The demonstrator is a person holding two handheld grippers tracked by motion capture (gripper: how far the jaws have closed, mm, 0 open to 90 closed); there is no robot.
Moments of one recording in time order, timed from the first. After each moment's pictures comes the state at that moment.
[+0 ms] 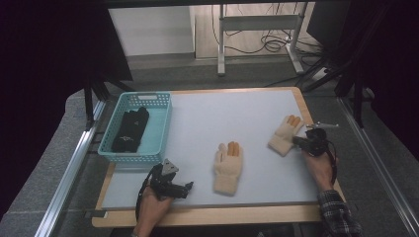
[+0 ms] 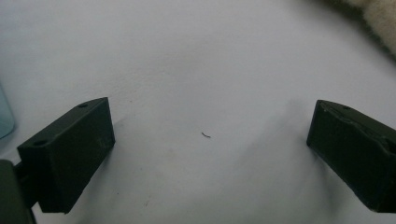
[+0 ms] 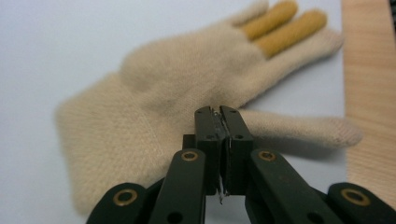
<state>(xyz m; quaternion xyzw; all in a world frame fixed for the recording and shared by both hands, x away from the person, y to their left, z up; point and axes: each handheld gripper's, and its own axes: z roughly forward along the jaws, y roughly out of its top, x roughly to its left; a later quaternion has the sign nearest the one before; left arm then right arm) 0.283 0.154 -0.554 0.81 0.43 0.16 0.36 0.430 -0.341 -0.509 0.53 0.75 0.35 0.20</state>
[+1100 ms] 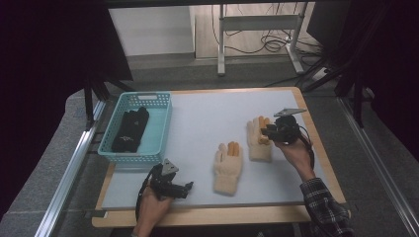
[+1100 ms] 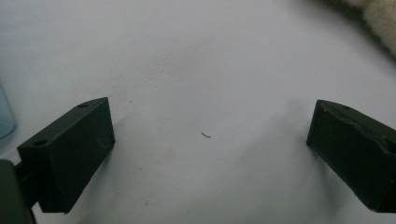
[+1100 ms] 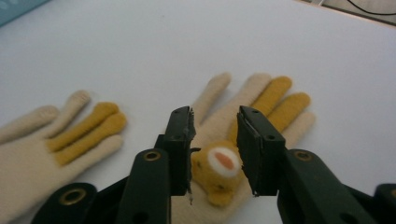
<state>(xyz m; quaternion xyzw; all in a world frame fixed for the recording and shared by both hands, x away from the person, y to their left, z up) 0.282 0.154 -0.554 0.81 0.43 0.16 0.36 0.437 -0.241 -0.460 0.39 0.82 0.37 0.18</state>
